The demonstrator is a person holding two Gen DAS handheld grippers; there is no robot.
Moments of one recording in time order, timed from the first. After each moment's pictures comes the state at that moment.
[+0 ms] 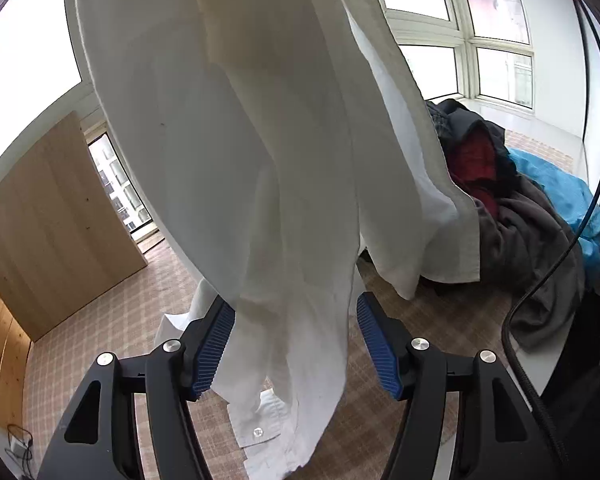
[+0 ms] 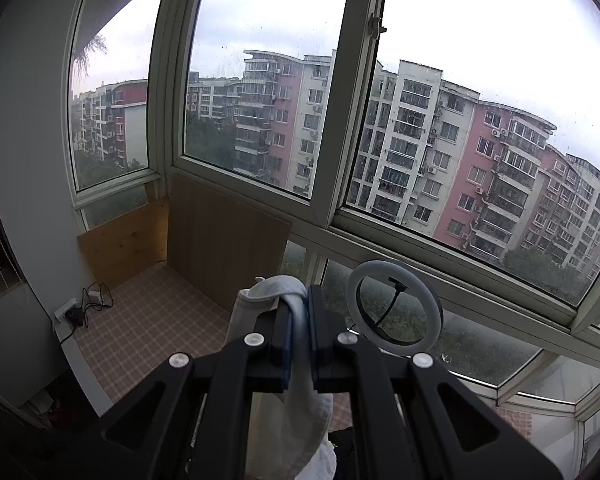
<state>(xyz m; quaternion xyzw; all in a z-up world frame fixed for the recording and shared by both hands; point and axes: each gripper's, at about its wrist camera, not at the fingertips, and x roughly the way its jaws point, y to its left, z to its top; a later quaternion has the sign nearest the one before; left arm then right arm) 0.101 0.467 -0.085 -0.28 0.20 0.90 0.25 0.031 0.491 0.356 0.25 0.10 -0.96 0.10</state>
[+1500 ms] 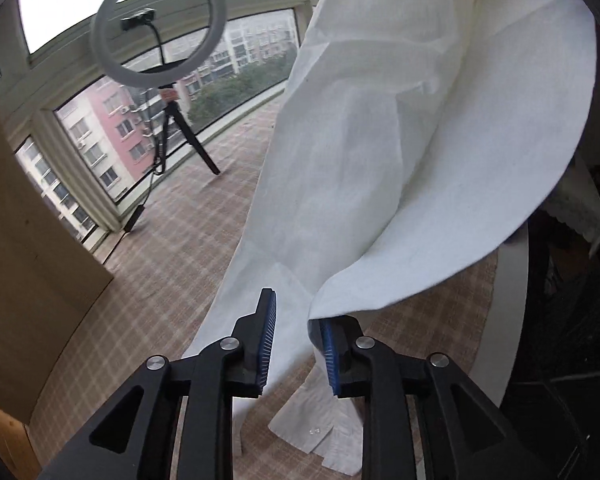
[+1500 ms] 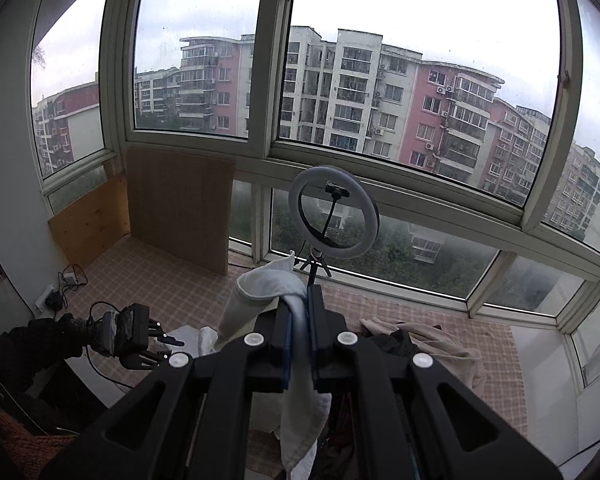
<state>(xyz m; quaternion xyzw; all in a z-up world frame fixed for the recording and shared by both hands) 0.029 0.370 -0.063 -0.35 0.31 0.77 0.44 0.176 0.560 0.279 0.30 0.05 -0.95 -0.02</state>
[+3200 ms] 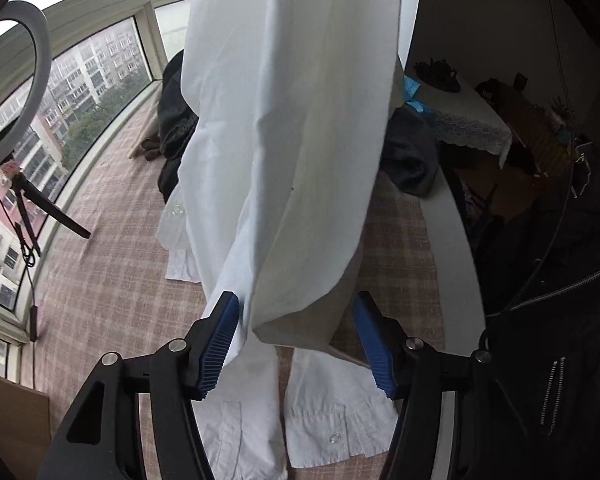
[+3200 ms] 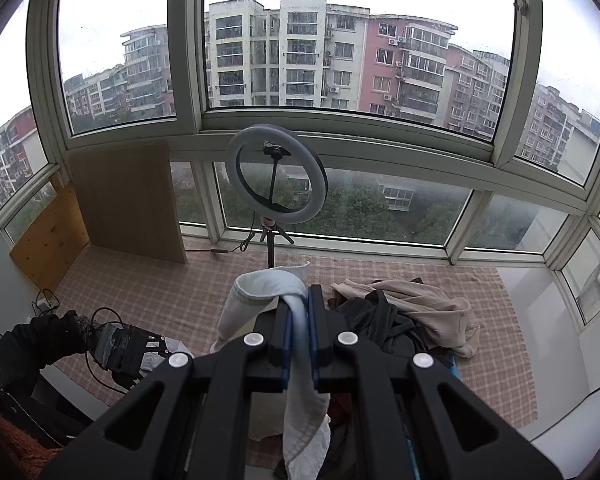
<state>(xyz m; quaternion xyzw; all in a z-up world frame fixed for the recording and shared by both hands) 0.032 0.434 -0.088 -0.32 0.36 0.62 0.62 0.125 0.617 0.251 0.35 -0.01 -0.93 -0.09</state>
